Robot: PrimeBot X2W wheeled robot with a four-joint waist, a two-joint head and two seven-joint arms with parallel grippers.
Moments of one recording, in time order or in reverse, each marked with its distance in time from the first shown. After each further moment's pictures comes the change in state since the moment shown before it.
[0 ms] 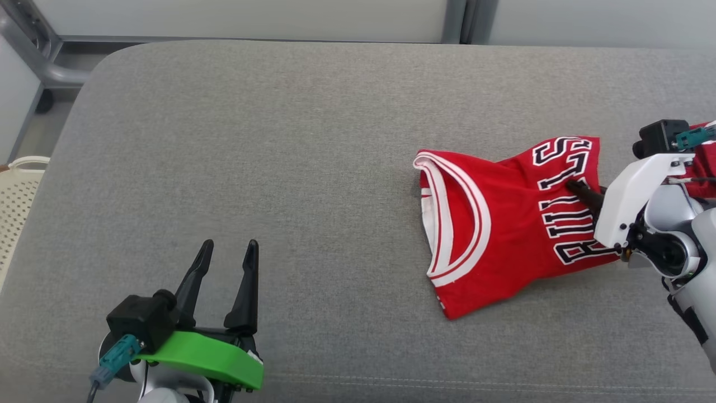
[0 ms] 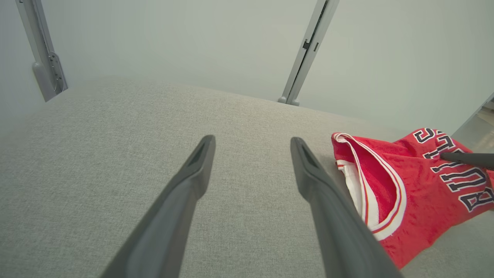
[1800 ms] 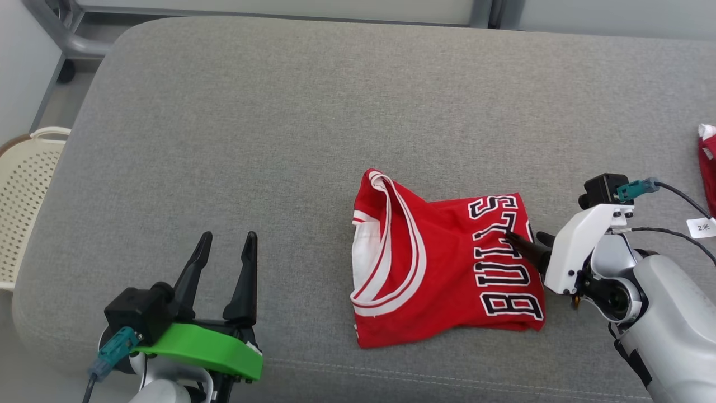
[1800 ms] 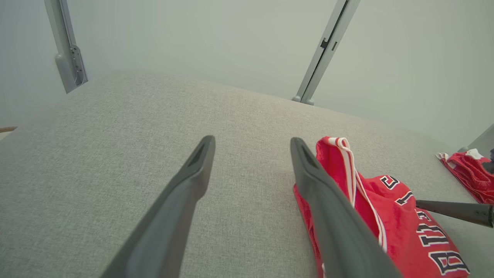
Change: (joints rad) left arm -0.019 -0.019 0.012 0.019 0.001 -0.018 -0.003; right arm 0.102 0.144 -0.034 0.022 -0.058 0.000 0.013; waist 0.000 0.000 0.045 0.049
